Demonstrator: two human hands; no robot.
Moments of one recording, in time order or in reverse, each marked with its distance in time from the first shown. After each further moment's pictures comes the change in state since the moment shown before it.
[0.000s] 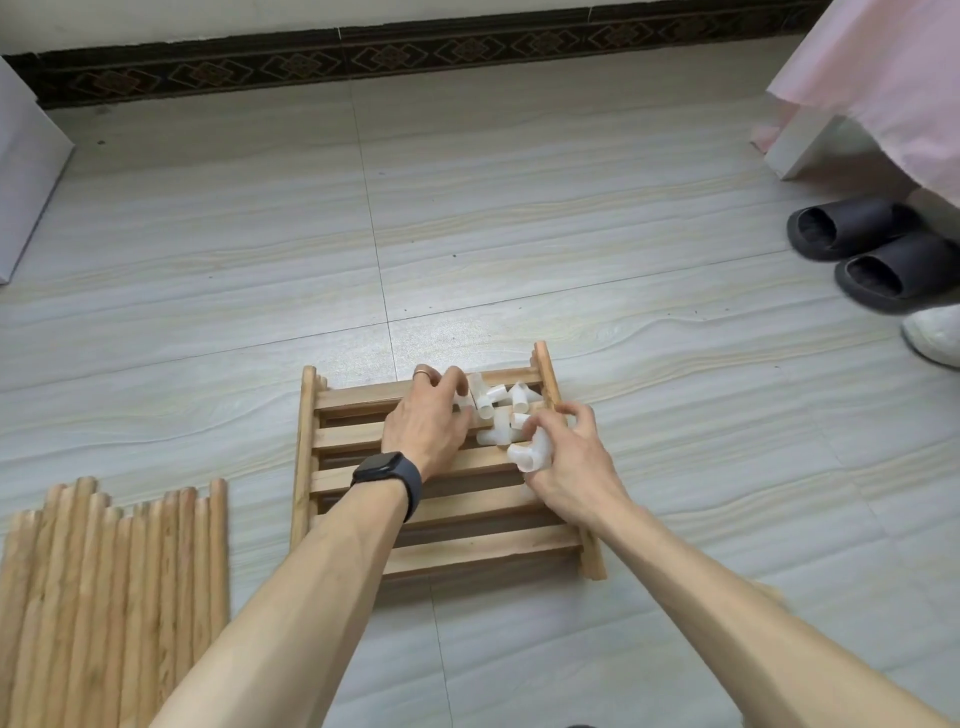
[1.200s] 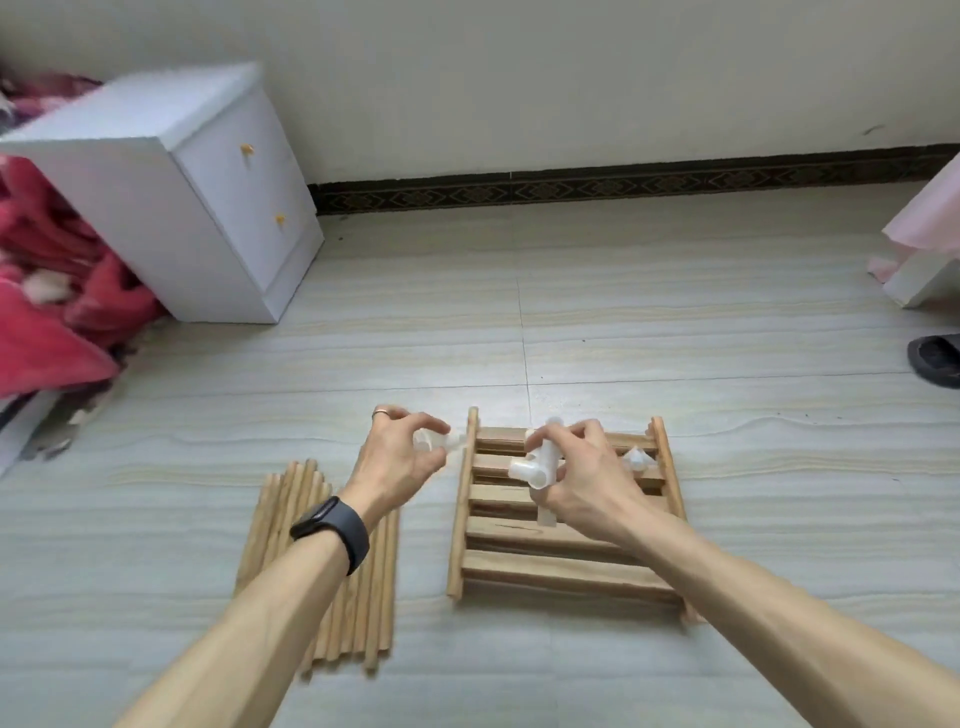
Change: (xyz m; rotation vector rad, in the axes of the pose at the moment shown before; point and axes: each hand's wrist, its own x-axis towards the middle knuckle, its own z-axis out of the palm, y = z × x) left_hand -0.139 -0.108 -0.179 -0.300 0.147 -0.234; right_hand -0.068 -0.177 -0.025 -0.013 -0.165 -0.285
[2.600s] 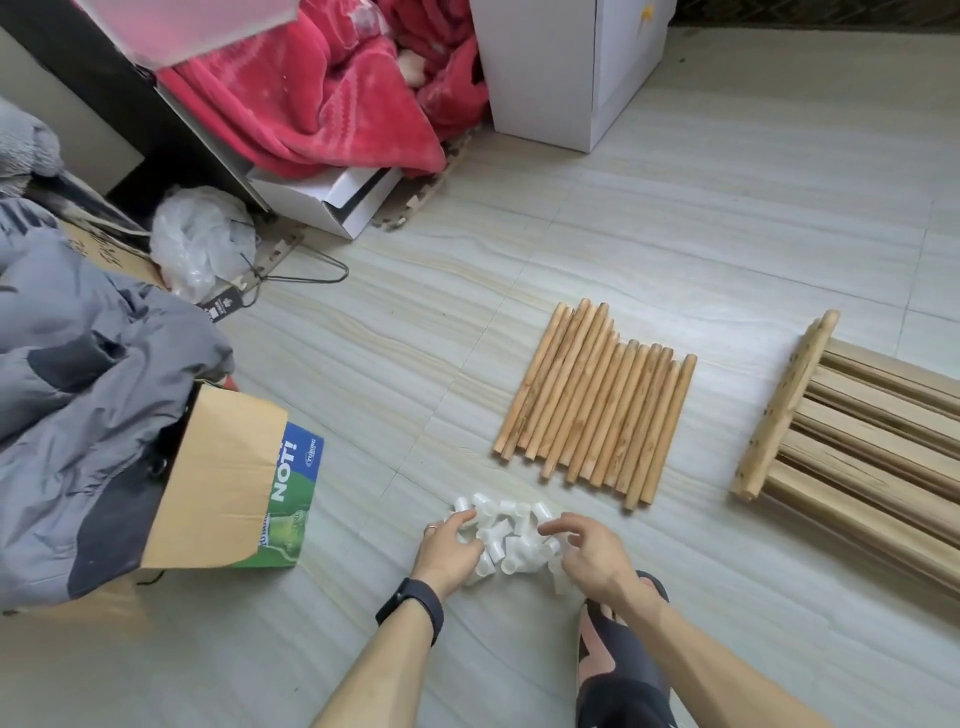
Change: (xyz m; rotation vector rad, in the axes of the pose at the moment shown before) left_hand -0.299 -0.286 -0.003 -0.321 -0.029 -0.964; right_hand -0.097 -0.096 0.349 0.120 -0.699 0.107
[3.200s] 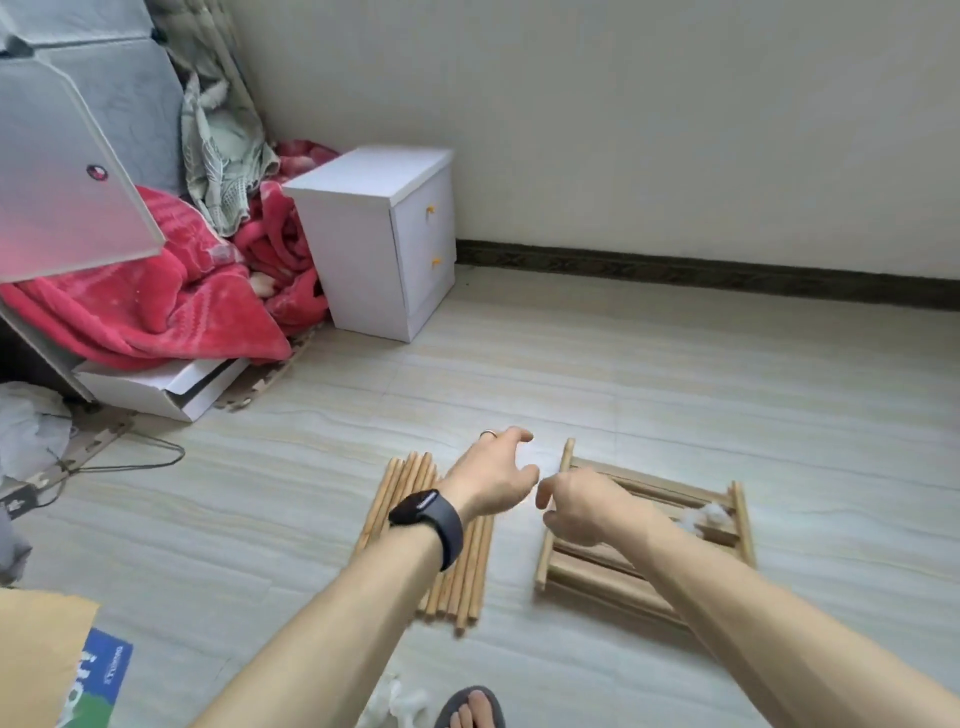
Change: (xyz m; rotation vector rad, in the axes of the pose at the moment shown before) left_hand -0.169 0.328 0.018 0.426 -0.033 0.915; right_hand -0.152 -0.080 -0.256 -0.811 0.340 -0.041
